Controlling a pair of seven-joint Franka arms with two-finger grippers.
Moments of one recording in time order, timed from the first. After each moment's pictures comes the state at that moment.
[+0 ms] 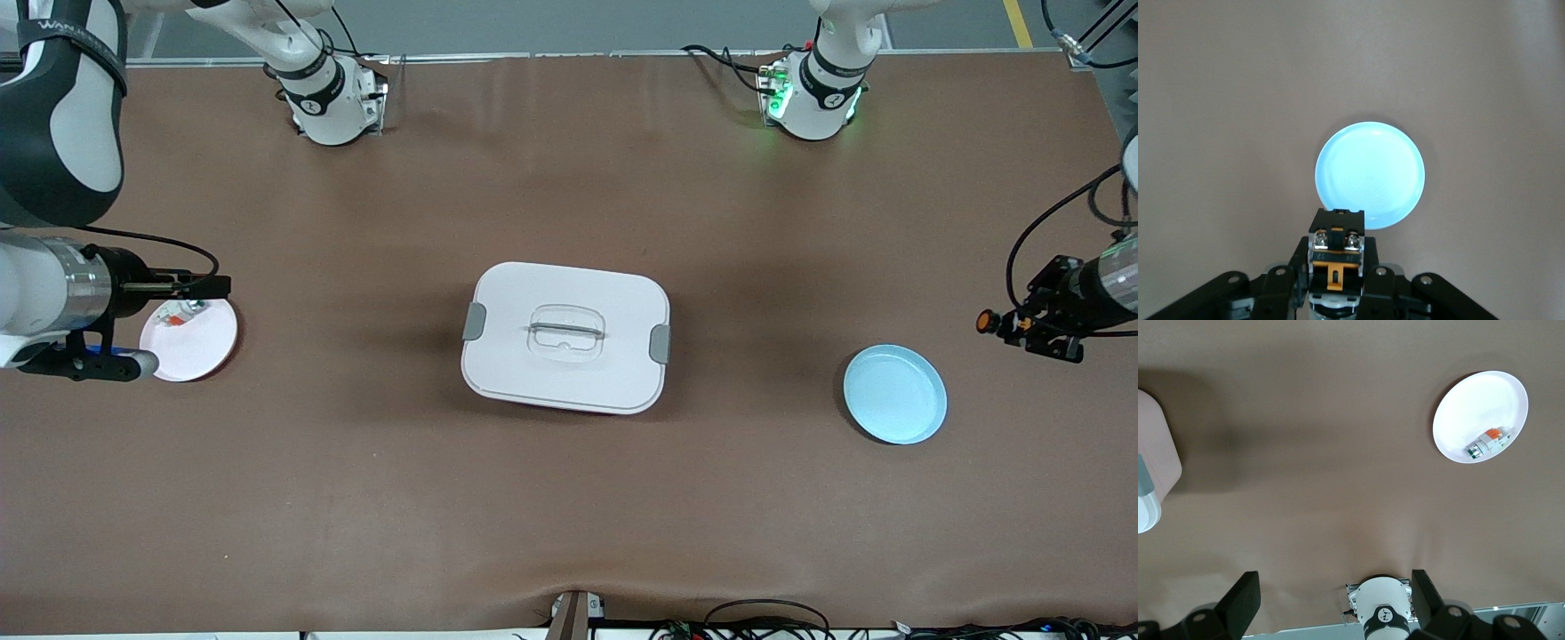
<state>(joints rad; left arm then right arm) 0.13 0.20 -0.02 -1.71 0.01 1.91 -1.23 0.11 0.54 -0.05 -0.93 0.06 1.04 0.17</state>
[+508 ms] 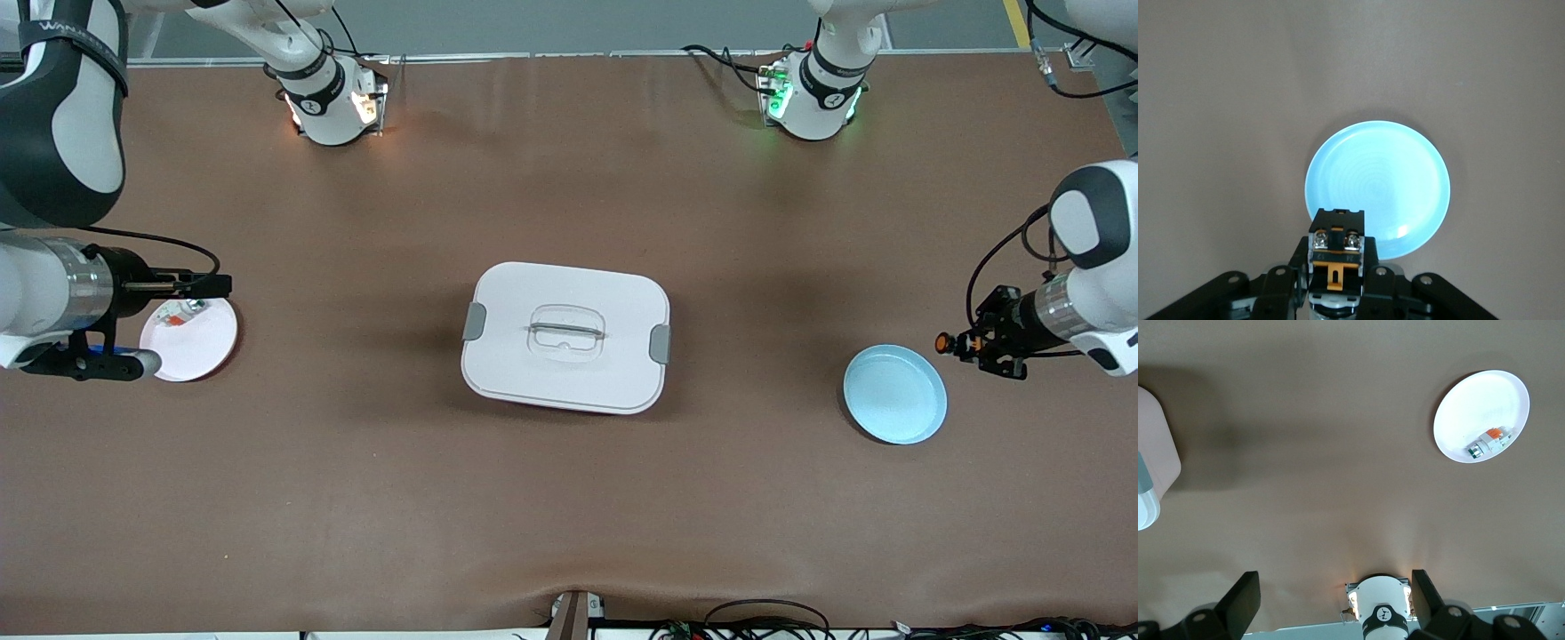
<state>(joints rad) 0.16 0.30 -0.02 -1.86 -0.03 2.13 -1.28 0.11 0.54 -0.05 -0.93 0.05 1.04 0.17</state>
